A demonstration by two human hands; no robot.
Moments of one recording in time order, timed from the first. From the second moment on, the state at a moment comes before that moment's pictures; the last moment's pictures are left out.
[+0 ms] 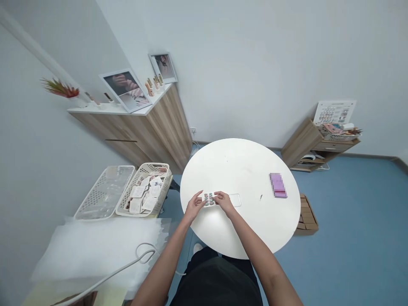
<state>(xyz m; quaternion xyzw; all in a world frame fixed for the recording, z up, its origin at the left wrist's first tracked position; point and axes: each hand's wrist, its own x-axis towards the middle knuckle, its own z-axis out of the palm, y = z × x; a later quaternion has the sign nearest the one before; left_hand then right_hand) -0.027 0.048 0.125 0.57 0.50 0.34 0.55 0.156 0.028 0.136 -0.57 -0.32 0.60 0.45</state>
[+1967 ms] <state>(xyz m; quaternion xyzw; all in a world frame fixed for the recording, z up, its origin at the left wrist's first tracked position) 0.058 -0.014 0.066 0.85 0.47 0.17 0.14 0.235 -0.026 0.064 -0.62 -0.76 0.14 0.13</state>
